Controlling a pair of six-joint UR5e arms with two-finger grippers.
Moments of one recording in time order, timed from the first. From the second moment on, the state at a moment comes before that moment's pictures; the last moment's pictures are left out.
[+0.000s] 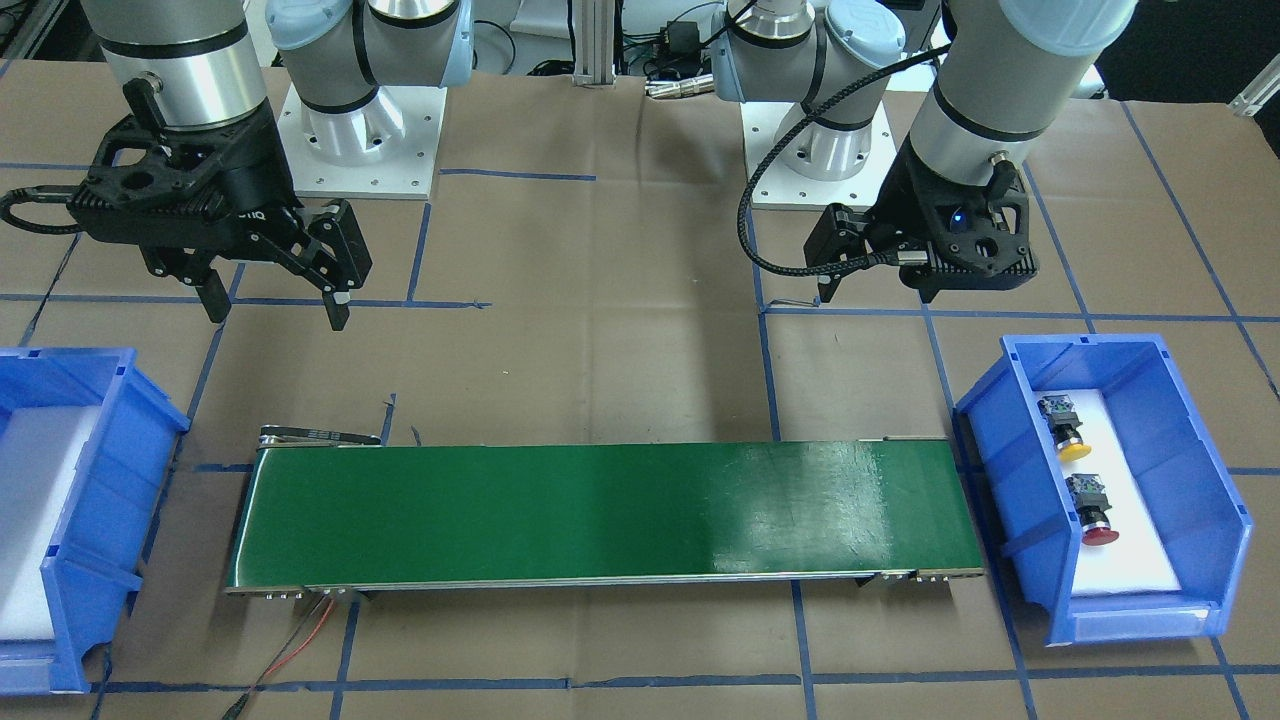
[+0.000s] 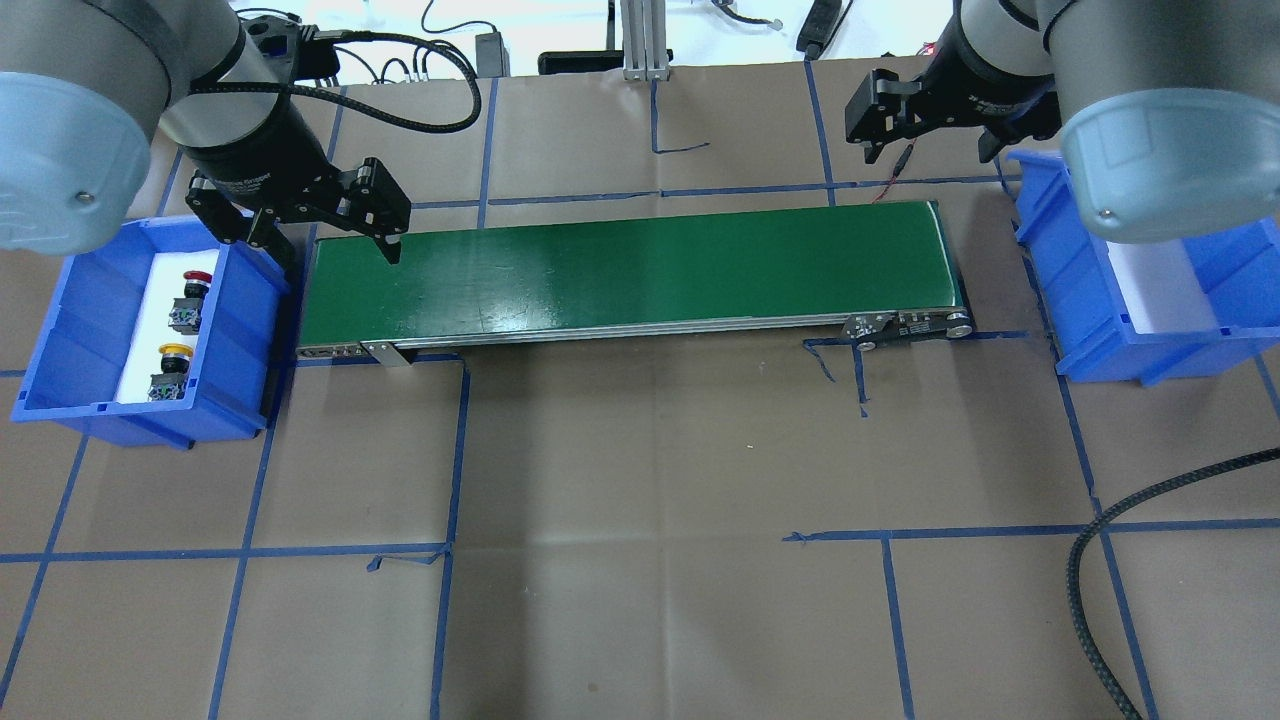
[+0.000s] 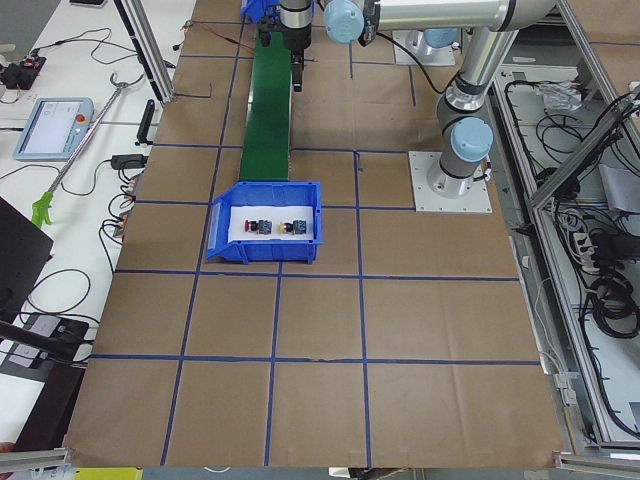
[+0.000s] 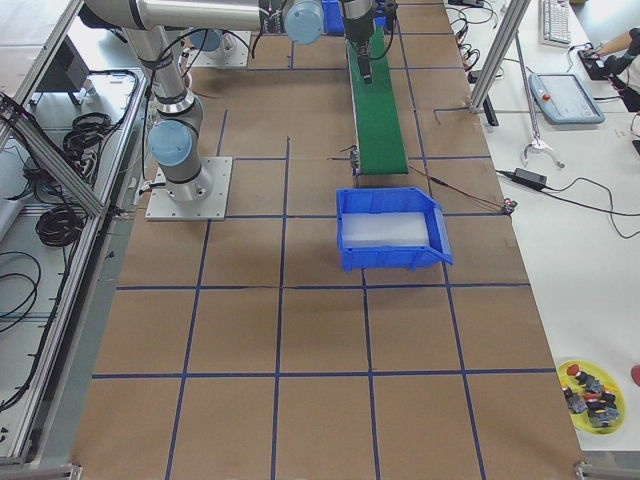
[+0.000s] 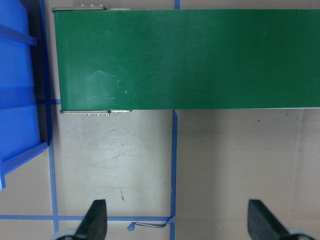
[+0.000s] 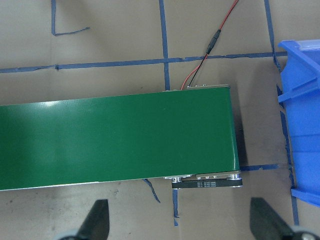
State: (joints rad) left arm -1.54 -1.59 -1.61 -1.51 1.57 0.02; right arm 1.60 -1.57 1.64 -1.94 -1.60 0.08
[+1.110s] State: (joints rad) left arm -1.16 -1.62 -1.62 -1.51 1.58 0.41; right arm 1.60 -1.57 1.64 -1.94 -1.60 0.08
